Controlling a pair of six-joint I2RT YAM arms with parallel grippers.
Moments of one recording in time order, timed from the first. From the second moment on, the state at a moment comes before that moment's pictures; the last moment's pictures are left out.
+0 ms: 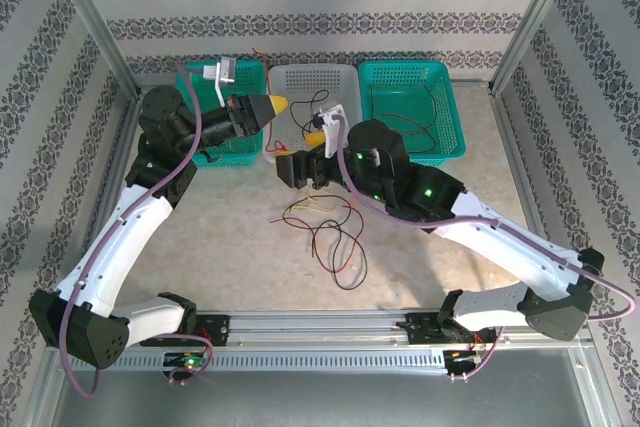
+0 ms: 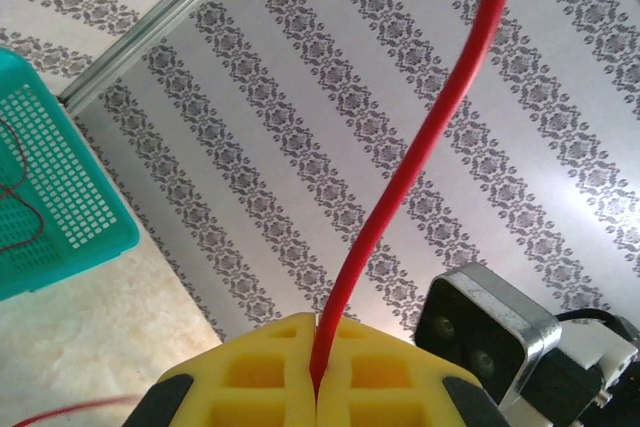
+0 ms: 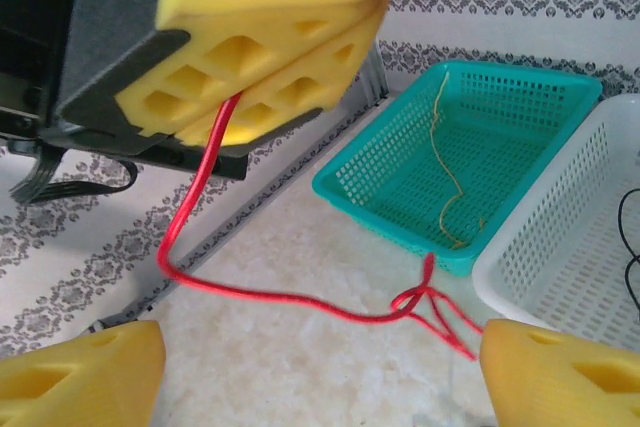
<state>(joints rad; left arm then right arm) -0.31 1.19 1.24 0.08 0.82 -1.02 0.98 1.30 1.43 -0.41 0.05 0.37</state>
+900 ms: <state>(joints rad) -0.33 1.22 1.24 0.19 0.82 -1.11 0.99 1.39 1.51 -0.33 -0.02 0.34</state>
